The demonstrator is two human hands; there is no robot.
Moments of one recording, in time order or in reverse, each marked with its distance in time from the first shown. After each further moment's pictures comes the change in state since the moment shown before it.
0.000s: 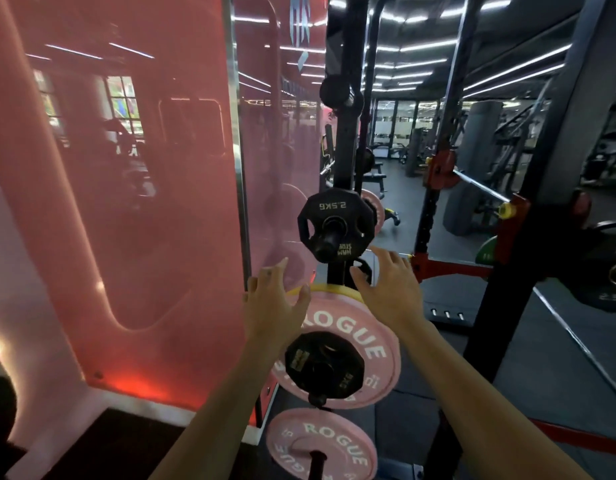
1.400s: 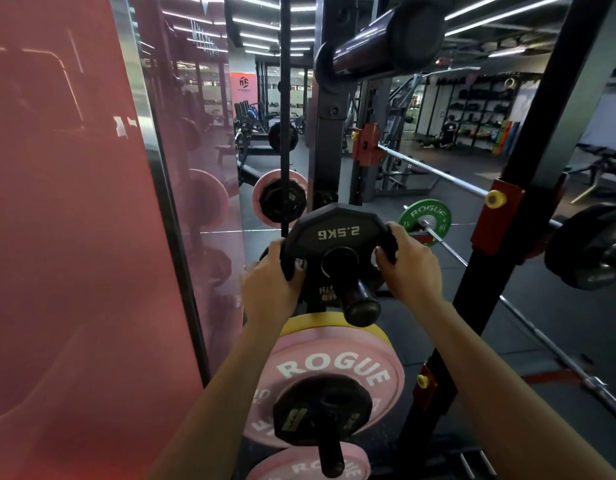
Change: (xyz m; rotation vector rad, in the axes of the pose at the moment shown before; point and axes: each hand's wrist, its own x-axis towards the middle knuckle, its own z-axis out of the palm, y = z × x) left_hand 0.213 -0.065 0.135 -0.275 -0.121 0.262; right_hand 0.146 0.028 0.088 -0.255 0.221 0.199
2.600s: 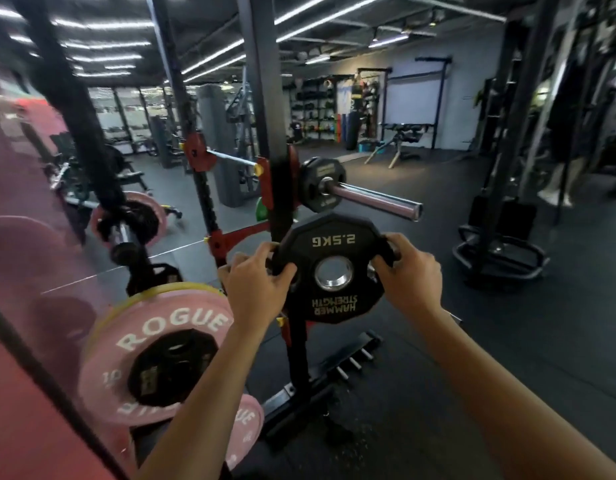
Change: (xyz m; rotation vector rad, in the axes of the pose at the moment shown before) left_hand -0.255 0.320 -0.032 -0.253 -0.114 0.335; right_hand -0.304 0.125 -0.370 -0.121 0.287 0.478
